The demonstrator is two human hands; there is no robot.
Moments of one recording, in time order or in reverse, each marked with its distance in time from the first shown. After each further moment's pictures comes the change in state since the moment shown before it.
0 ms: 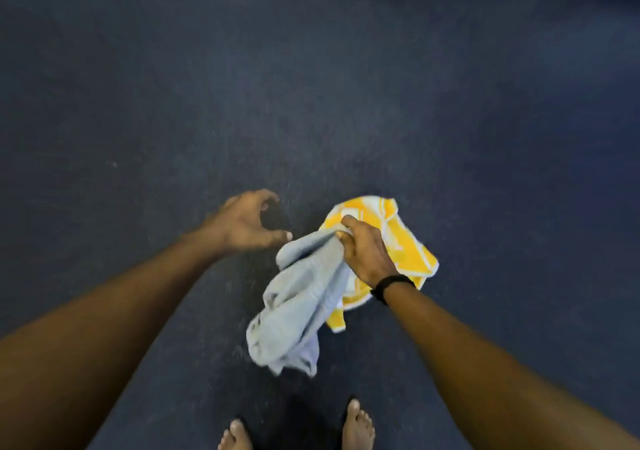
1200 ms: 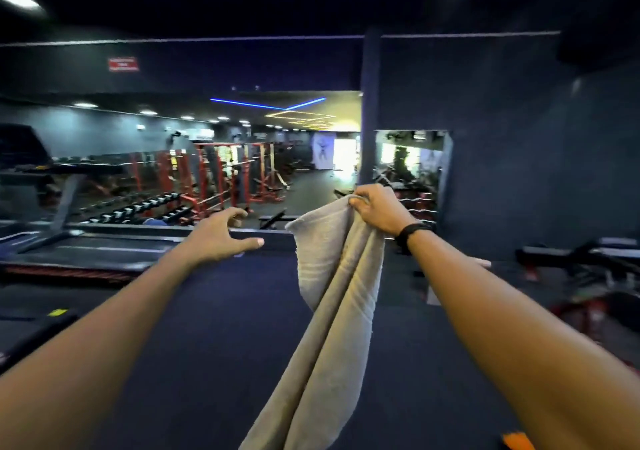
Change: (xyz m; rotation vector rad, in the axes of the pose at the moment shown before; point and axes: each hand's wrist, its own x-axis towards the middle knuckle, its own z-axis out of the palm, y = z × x) left_hand -0.460 0.682 -0.262 0.107 -0.050 1.366; right_hand -0.646 -0.359 -0.673 -0.457 1.239 0.522
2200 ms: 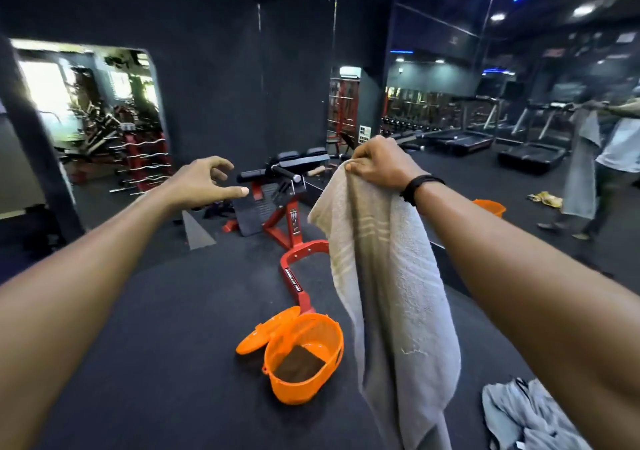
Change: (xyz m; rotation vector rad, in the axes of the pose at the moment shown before) left_hand 0.063 0.585 0.490 -0.278 -0.537 0.495; right_hand -0.380 0.463 -0.454 -0.520 0.123 0.682
